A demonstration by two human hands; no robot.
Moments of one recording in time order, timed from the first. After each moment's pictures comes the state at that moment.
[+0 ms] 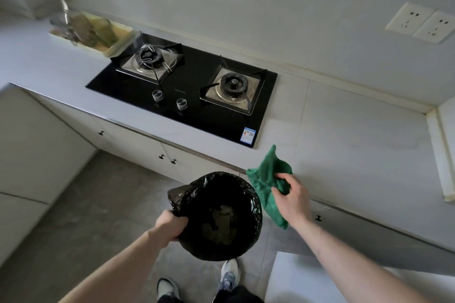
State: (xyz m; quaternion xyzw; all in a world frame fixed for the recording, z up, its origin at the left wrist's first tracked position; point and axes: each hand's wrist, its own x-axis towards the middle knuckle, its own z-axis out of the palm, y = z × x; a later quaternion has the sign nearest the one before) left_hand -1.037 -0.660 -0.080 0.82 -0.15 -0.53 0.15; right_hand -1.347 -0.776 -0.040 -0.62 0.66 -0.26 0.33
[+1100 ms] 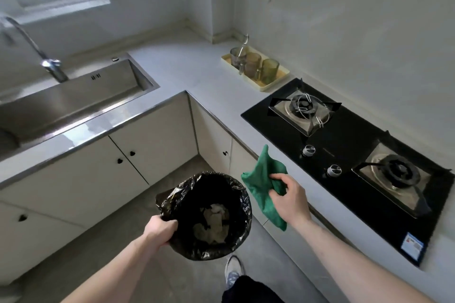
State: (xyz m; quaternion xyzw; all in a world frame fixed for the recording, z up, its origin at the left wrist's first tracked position) left_hand -0.644 -0.515 -0.057 0.86 0.04 -0.39 0.32; right_hand -0.873 -0.785 0.002 -0.77 0.44 -0.17 0.43
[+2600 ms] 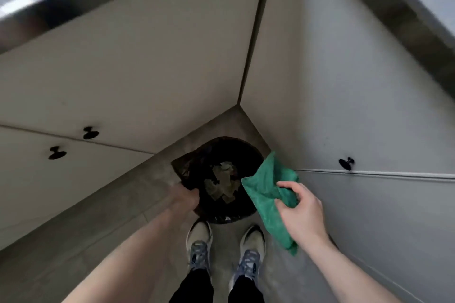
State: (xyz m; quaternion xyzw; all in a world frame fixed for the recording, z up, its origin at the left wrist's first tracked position) left_hand -0.329 -0.648 -0.522 0.87 0.10 -0.44 0.20; right_hand -0.524 -0.834 -0.426 -0.72 0.52 0.03 0.46
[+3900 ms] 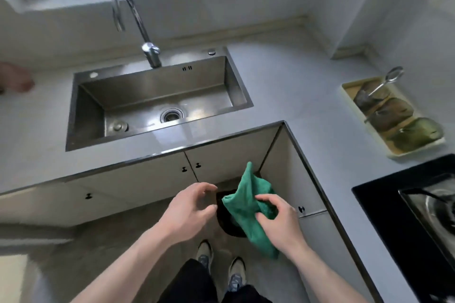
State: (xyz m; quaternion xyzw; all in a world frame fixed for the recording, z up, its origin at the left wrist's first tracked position) left_hand -0.380 -0.536 0.026 0.88 -0.18 -0.30 0.32; right_hand -0.509 -0.762 -0.021 -0.82 0.27 0.01 0.51
